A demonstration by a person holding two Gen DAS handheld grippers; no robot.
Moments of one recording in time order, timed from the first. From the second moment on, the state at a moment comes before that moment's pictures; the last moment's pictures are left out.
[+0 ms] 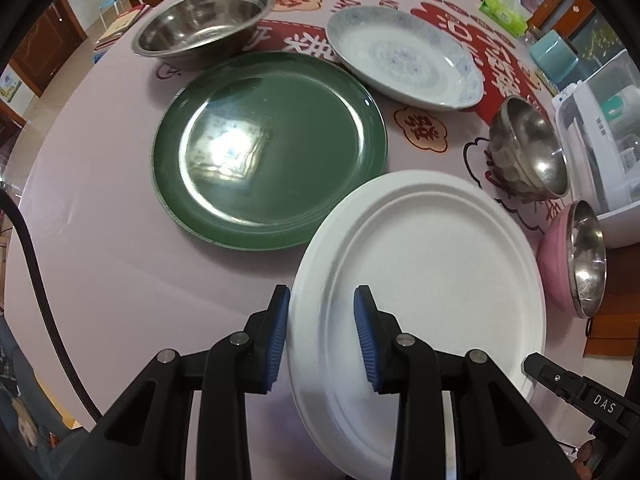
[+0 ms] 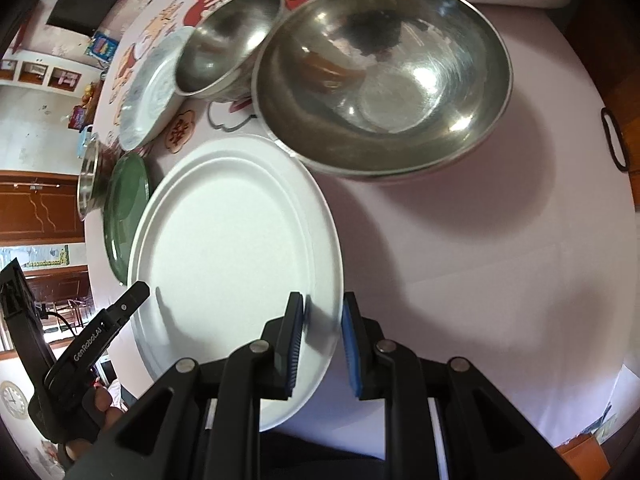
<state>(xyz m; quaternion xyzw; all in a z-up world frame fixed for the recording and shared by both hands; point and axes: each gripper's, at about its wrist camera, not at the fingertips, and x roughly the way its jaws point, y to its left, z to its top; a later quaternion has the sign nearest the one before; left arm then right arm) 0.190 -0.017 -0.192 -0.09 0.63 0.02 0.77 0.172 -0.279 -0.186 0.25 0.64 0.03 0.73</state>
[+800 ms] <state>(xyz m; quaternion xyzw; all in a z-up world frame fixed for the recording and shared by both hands) 0.080 0.041 -0.137 -0.10 0.56 0.04 0.82 0.098 -0.236 -0.147 0.21 0.58 0.09 0.78</state>
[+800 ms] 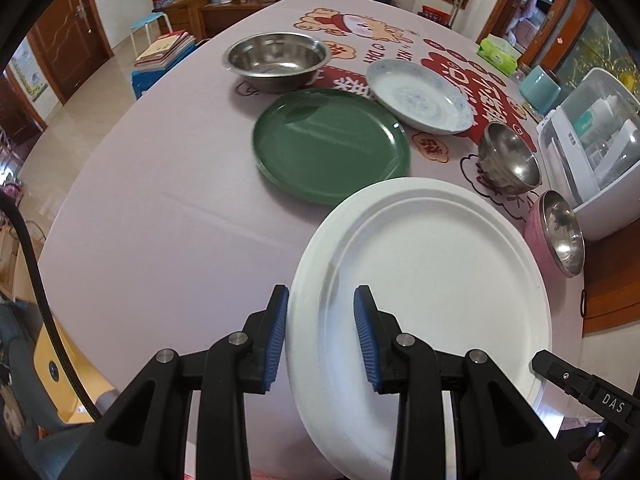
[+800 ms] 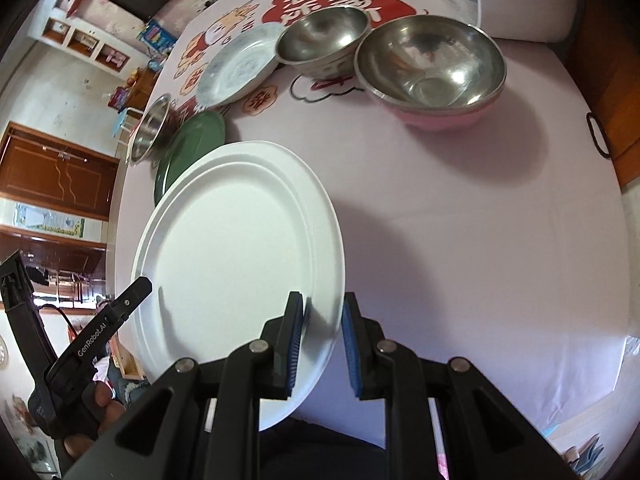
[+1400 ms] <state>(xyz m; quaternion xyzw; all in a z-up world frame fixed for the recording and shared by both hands) 0.030 0.100 -0.167 -0.12 0.60 0.08 0.79 0.070 -0.190 -0.188 0.21 0.64 0.12 0.73</state>
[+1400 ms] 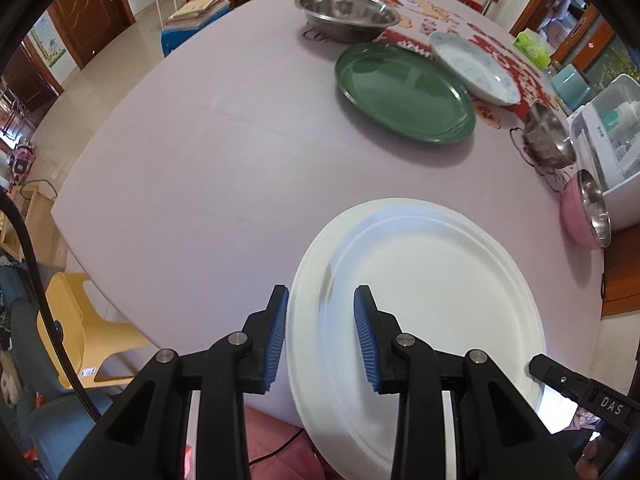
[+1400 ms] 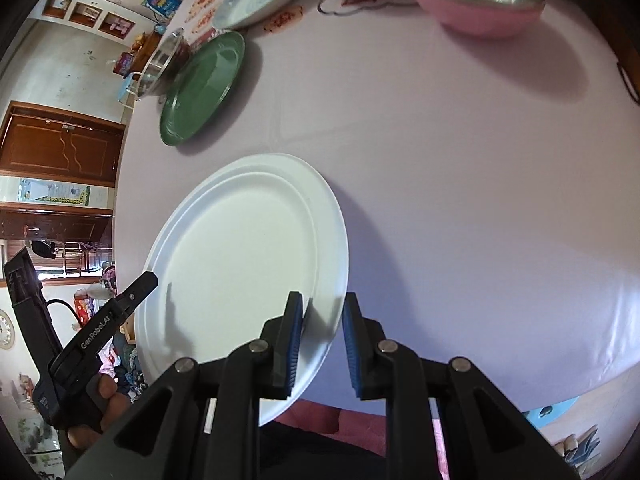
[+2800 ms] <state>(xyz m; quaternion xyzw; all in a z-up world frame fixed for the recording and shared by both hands) 0.041 0.136 -0.184 -0.15 0.60 0.07 0.78 0.070 -0.188 -0.199 0.20 0.62 0.02 0.76</state>
